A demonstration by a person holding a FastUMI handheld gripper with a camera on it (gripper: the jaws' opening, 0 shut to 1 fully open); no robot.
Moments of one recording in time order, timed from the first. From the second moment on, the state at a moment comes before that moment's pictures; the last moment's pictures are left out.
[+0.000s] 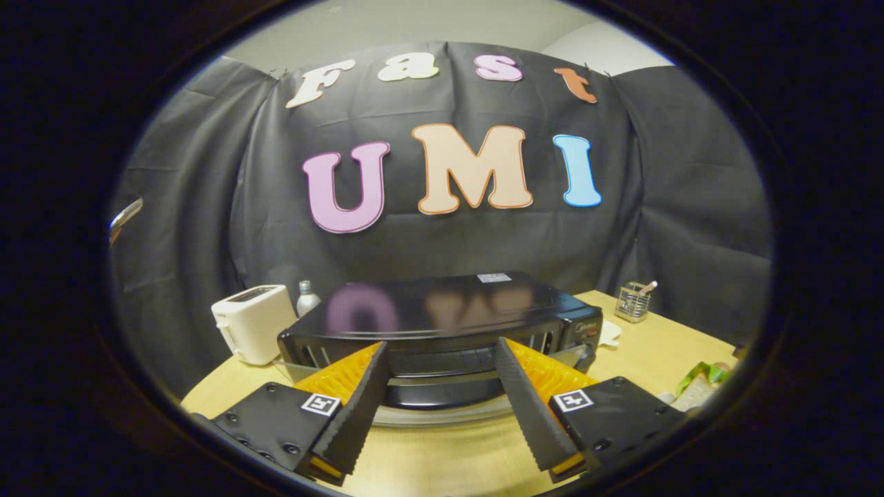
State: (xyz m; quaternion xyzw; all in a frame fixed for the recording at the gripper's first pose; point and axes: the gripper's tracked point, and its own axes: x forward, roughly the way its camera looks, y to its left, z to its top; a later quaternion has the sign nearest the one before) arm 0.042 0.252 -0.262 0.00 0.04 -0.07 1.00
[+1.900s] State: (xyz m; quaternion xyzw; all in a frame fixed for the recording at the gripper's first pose) arm -0.043 0.209 -0.356 0.01 0.35 -0.01 0.94
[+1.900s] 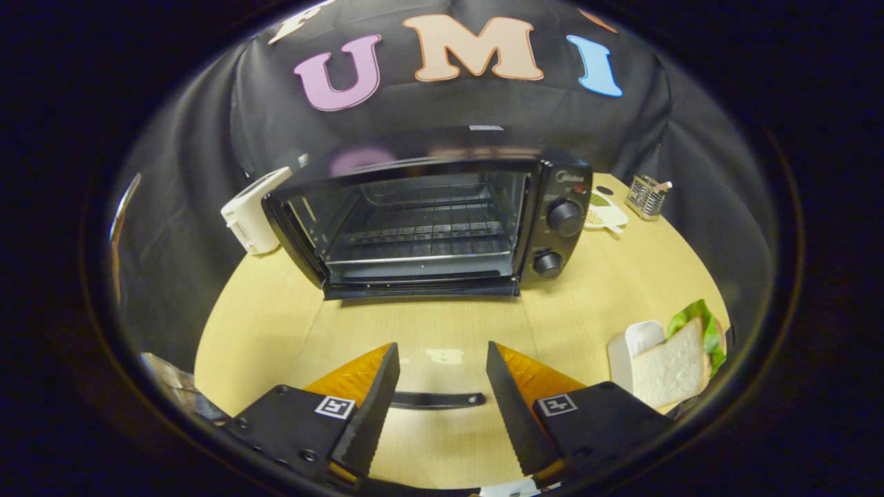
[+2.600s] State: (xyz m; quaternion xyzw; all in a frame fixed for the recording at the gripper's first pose) arm -0.101 0.002 -0.280 0.03 0.44 -0.02 0.90
